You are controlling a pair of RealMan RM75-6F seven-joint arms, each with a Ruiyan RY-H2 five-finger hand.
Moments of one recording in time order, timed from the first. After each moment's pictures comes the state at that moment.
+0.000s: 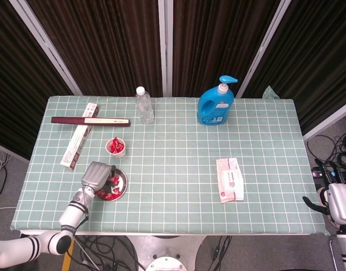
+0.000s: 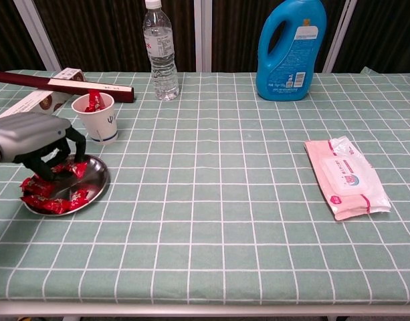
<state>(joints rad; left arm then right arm) -0.60 -1.58 -0.07 -1.39 1.09 0.99 0.42 0.07 -1.05 0.08 -1.62 -1.45 1.45 0.10</state>
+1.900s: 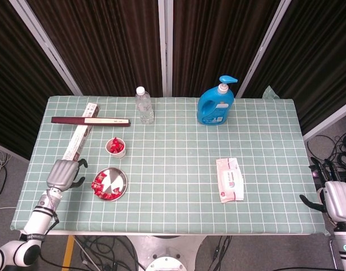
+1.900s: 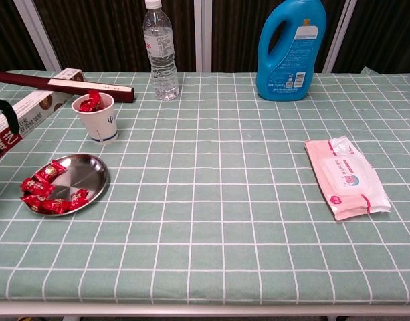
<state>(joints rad) -0.49 -1.37 -0.02 -1.47 1.17 1.10 0.25 0.09 -1.05 0.09 -1.60 -1.46 1.43 0.11</state>
